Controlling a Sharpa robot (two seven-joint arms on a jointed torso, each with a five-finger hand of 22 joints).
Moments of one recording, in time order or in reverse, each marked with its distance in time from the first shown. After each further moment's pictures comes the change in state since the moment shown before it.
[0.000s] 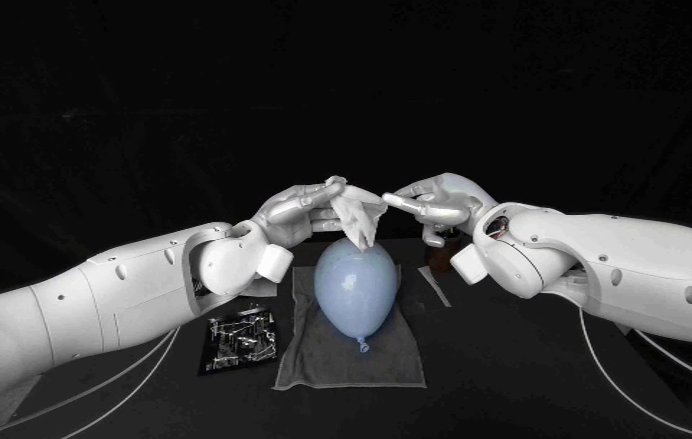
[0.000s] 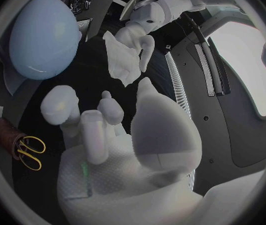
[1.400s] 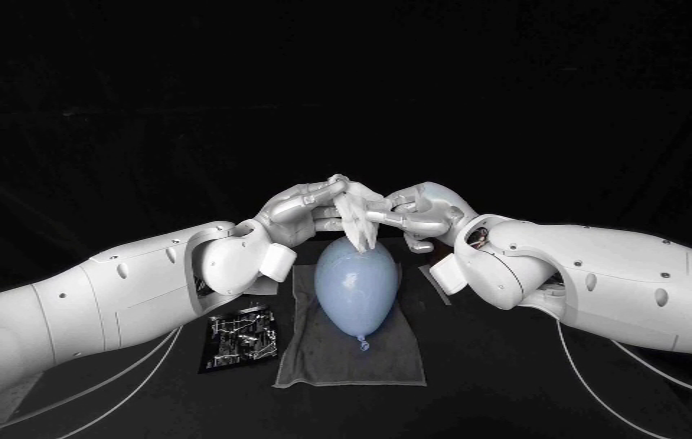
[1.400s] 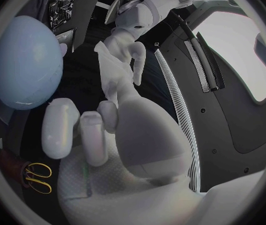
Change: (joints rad) left arm 0.000 -0.001 0.000 0.017 0.006 -0.010 0.001; left_hand -0.012 -0.004 -0.012 -0.012 0.000 -0.039 -0.039 -0.026 -0.003 -0.055 -0.036 0.000 0.000 -0.011 -0.004 -0.019 0.002 -0.008 0.089 -0.021 0.020 -0.003; right arm -0.042 0.060 0.001 -0.009 0.105 0.017 0.105; right_hand 0.327 0.172 0.029 -0.129 0.000 0.214 -0.103 0.106 0.043 0.067 -0.006 0.104 0.170 -0.021 -0.036 0.061 0.000 -0.044 0.071 -0.048 0.352 0.000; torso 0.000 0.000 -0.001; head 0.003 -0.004
